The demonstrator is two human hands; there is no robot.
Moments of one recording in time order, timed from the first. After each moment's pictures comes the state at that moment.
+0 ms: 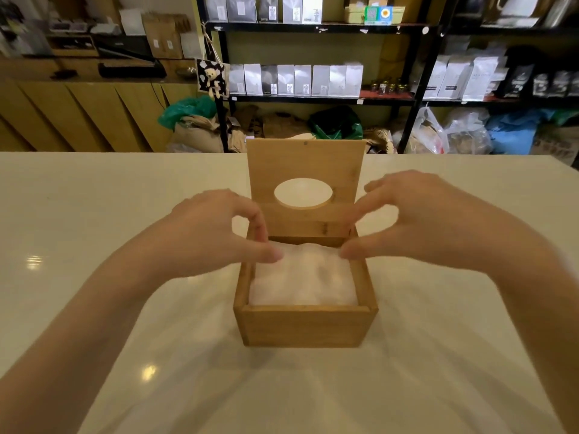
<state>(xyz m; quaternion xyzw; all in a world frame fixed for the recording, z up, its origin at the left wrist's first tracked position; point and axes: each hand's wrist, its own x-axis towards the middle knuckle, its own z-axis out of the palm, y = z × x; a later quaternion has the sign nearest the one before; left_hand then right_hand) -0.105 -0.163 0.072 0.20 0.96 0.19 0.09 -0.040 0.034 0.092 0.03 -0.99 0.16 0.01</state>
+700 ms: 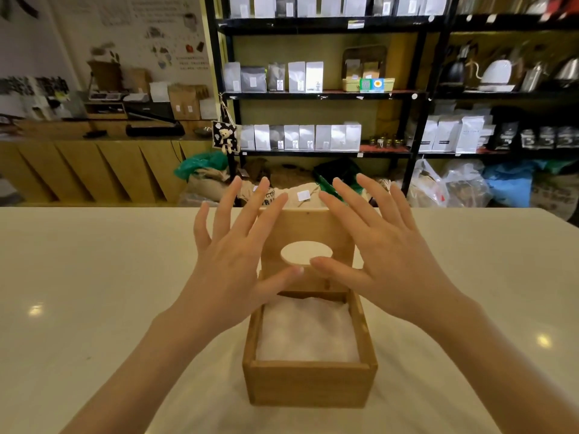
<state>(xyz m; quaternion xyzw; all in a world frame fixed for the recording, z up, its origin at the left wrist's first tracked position) -0.116 -0.158 0.055 0.29 0.91 0.14 -0.25 -0.070 0.029 0.067 0.11 -0.95 0.05 0.28</state>
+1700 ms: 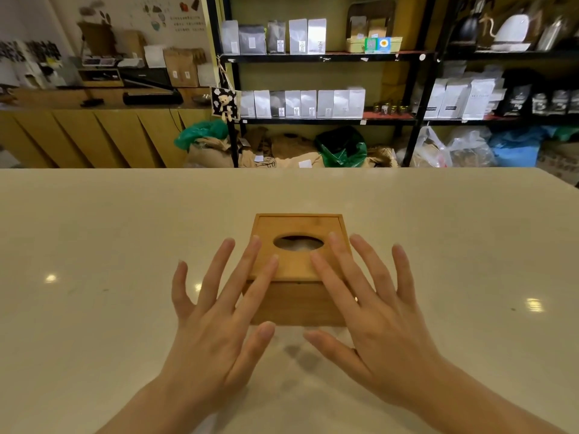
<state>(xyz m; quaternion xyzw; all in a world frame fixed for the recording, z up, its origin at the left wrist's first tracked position) -0.010 -0.192 -0.019 0.30 0.93 0.11 -0.20 0.032 0.004 -0.017 0.11 -0.96 0.00 0.24</state>
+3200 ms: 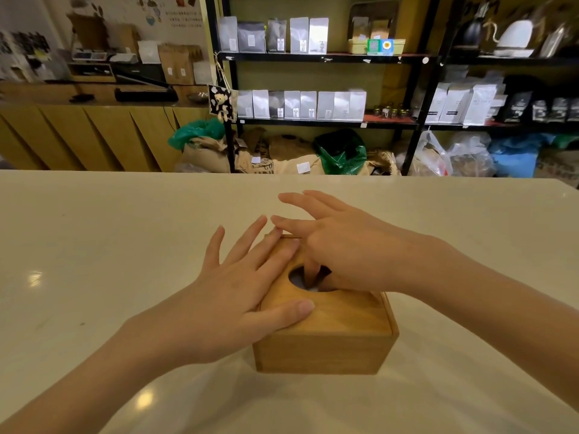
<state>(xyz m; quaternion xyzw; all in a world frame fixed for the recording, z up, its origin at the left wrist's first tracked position) -0.090 -0.180 0.031 0.36 0.93 0.08 0.07 -0.083 -0.010 0.069 0.30 -0.95 -0.12 -0.02</state>
